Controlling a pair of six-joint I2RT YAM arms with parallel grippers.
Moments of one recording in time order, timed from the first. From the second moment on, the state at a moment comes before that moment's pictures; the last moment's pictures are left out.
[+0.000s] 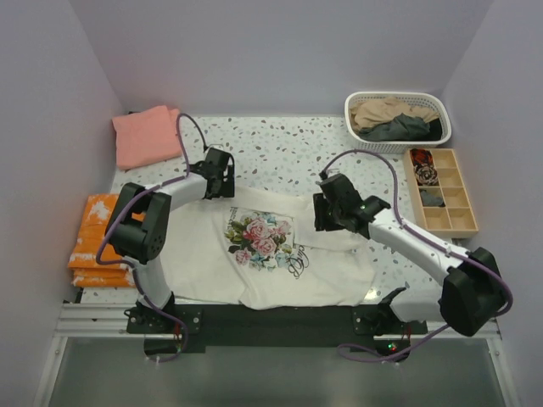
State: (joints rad) left arm -0.35 1.84 1.11 -0.25 -0.40 -0.30; right arm 0.63 1.27 0.86 -0.55 0.11 0.45
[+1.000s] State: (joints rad) left arm -0.35 2.04 1.38 -0.30 -0.35 -0.30; right arm 0.28 2.13 1.57 -0.52 0.28 0.42
